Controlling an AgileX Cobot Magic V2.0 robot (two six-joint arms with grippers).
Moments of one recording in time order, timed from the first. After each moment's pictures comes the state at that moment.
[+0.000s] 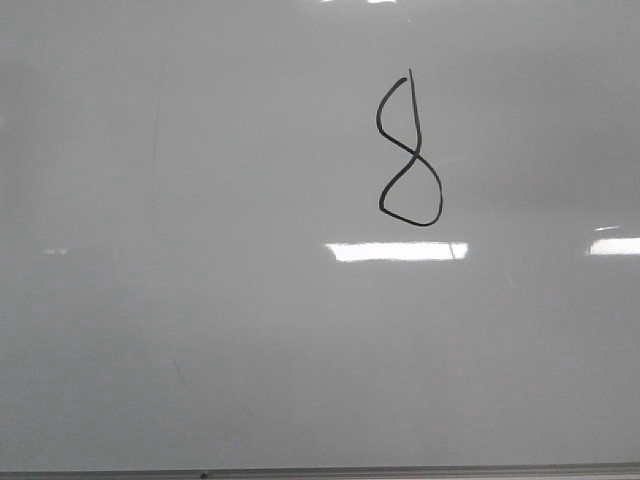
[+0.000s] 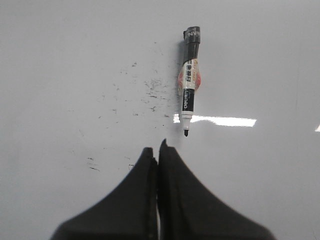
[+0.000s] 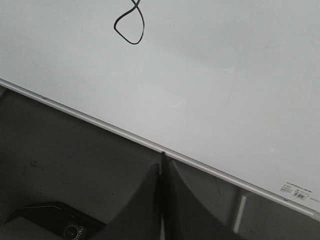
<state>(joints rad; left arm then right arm) 0.02 -0.01 0.01 0.01 0.15 -0.09 0.48 0.56 -0.95 -0.09 1.17 0.10</state>
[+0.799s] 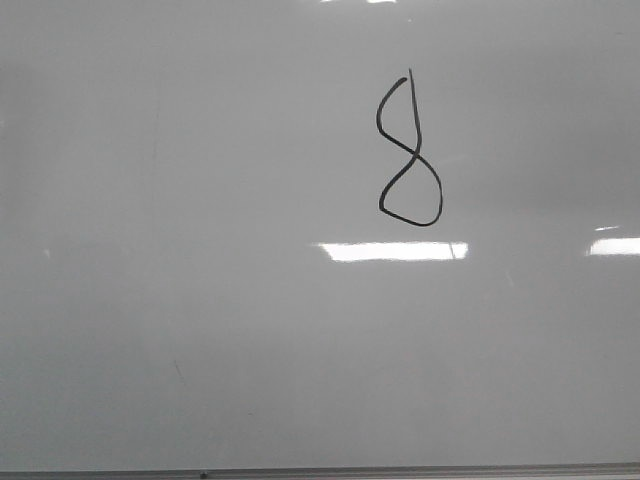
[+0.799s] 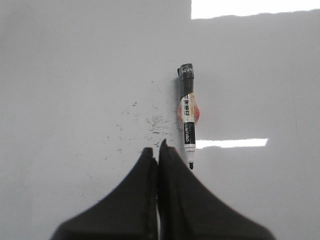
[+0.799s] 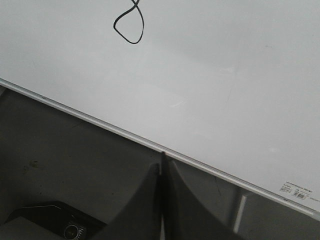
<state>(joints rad) 0.02 -0.01 0.01 -0.04 0.04 0.07 0.48 0.56 -0.95 -0.09 1.17 0.10</state>
